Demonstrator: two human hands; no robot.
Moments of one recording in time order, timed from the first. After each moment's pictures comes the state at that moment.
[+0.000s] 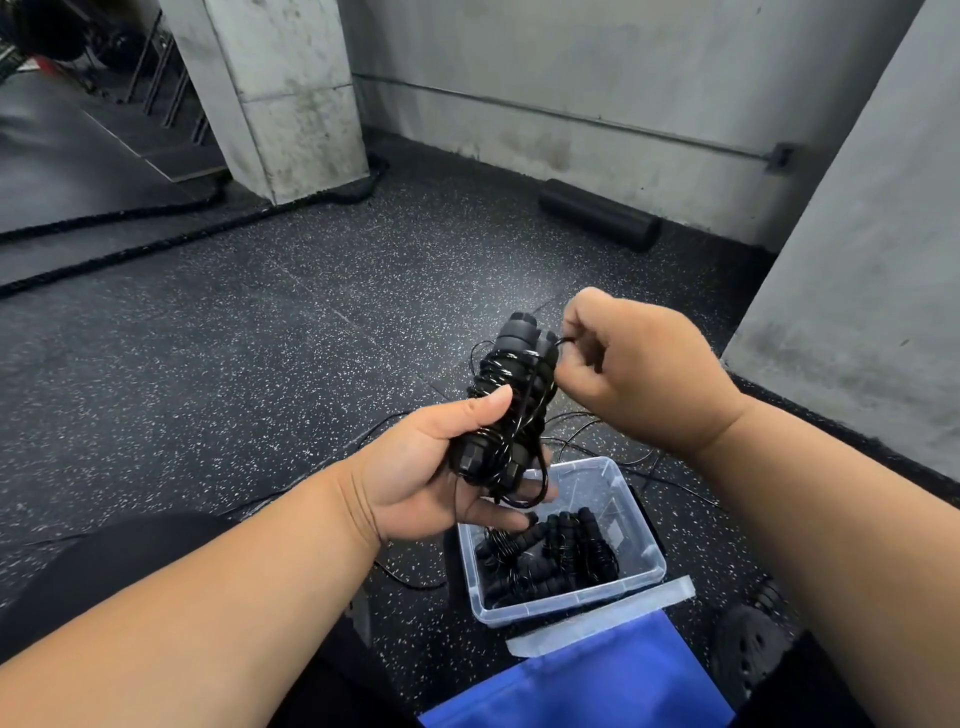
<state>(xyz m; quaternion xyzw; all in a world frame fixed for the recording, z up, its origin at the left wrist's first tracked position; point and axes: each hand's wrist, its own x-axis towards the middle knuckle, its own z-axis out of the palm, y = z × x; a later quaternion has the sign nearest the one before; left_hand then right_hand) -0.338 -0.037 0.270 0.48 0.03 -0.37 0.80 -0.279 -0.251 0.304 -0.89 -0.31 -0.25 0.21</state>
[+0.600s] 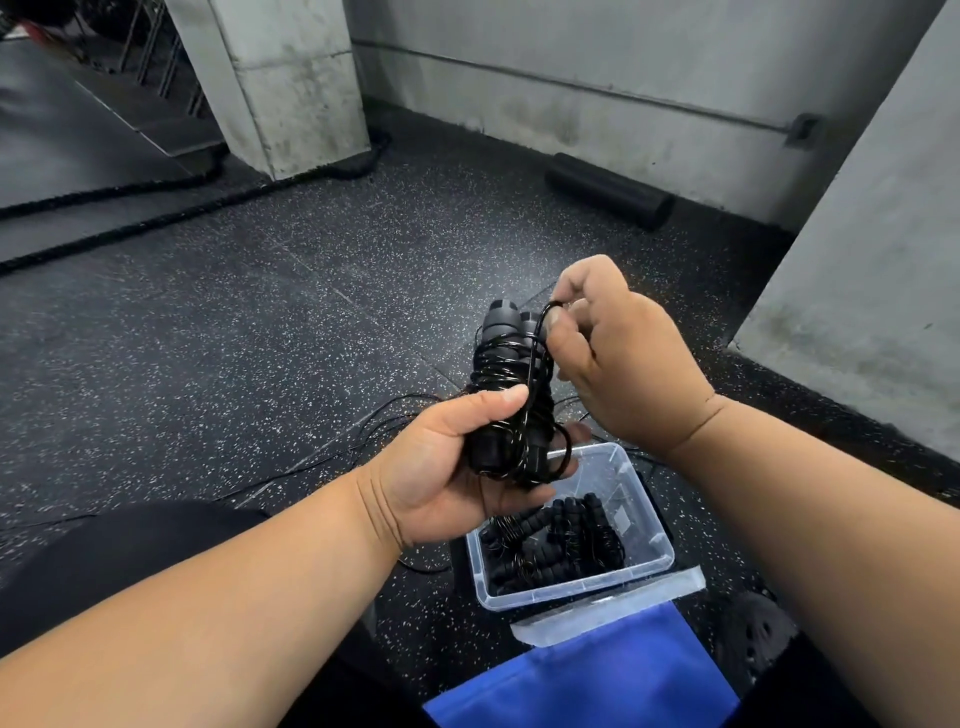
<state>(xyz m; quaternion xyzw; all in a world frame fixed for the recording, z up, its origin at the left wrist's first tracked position) -0.334 -0.049 0.257 0.40 0.06 -0.35 0.85 -0.266 -0.228 0.283 -0.86 -0.29 -0.18 0.37</state>
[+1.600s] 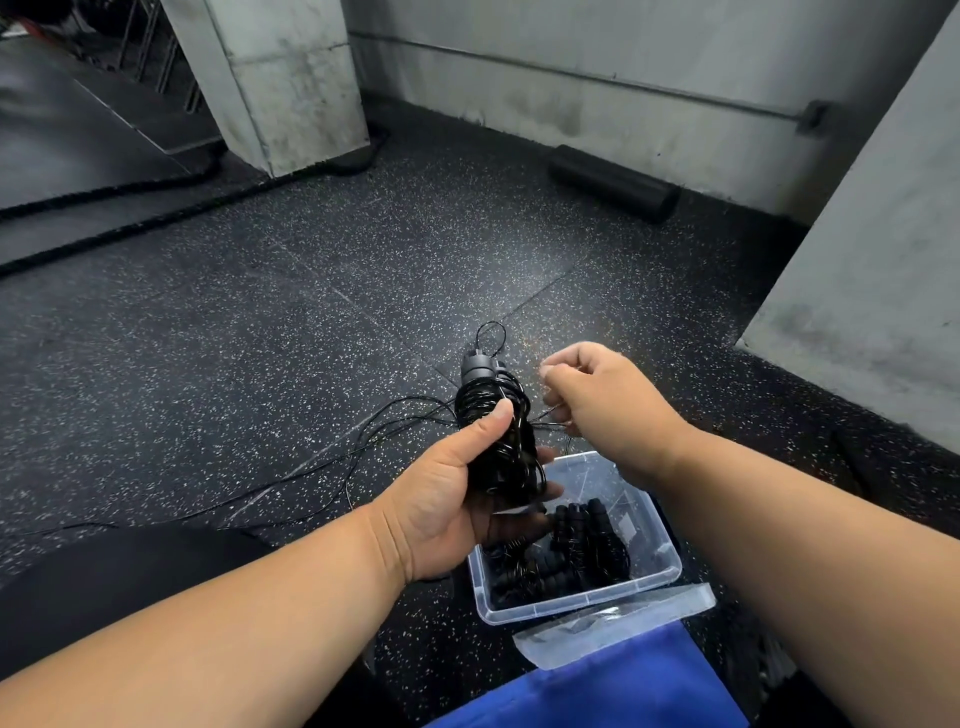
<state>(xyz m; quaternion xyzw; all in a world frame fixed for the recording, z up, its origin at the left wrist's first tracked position) -0.322 -0.060 0.227 0.47 0.17 -0.27 0.82 -0.244 -0.222 0.234 -0.79 0.01 0.11 0.60</state>
